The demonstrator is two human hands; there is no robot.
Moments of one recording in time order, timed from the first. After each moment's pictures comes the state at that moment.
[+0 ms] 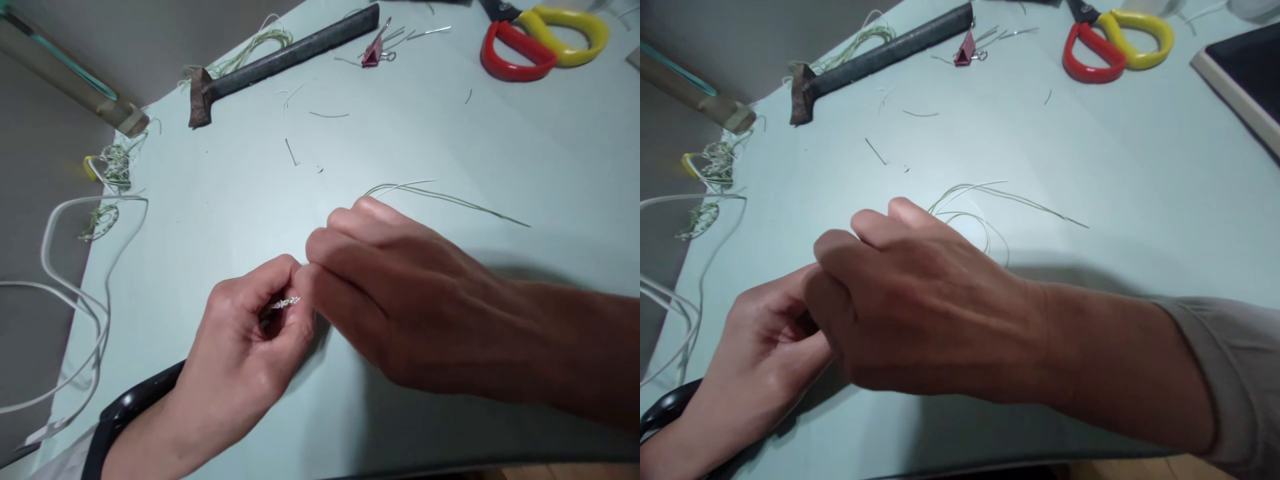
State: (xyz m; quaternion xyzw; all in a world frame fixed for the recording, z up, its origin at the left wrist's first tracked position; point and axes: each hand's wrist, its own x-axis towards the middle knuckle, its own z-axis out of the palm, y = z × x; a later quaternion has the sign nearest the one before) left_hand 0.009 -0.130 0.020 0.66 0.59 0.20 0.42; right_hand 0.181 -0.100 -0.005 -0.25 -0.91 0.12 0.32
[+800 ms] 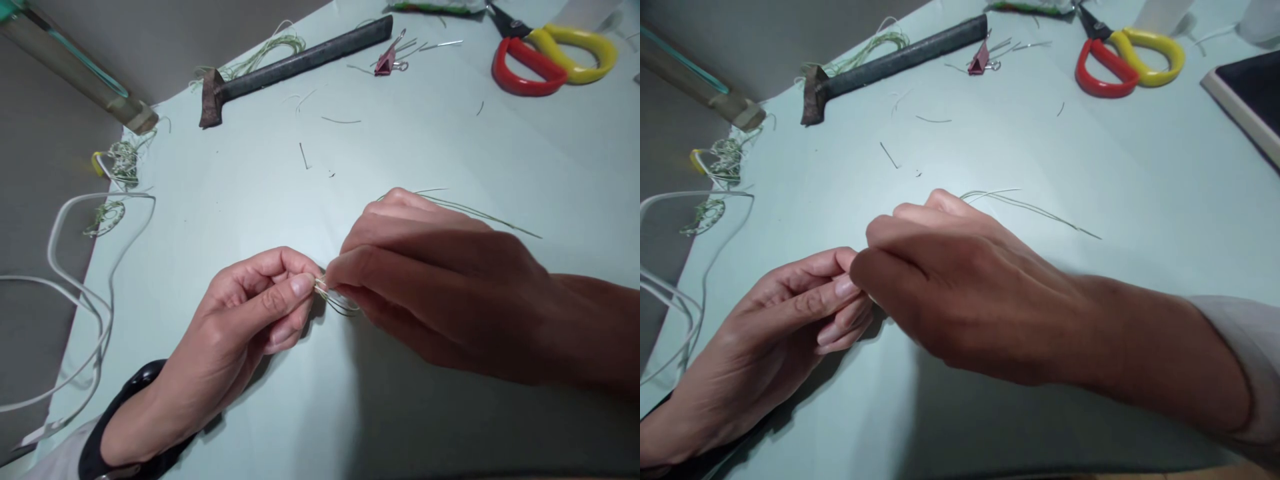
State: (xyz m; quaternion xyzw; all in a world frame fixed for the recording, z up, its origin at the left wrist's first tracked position) left_hand -0.010 -0.124 0.015 0.38 0.51 0.28 0.72; right_hand 0.195 -0.097 -0.011 -0.26 -0.90 0.13 0.33
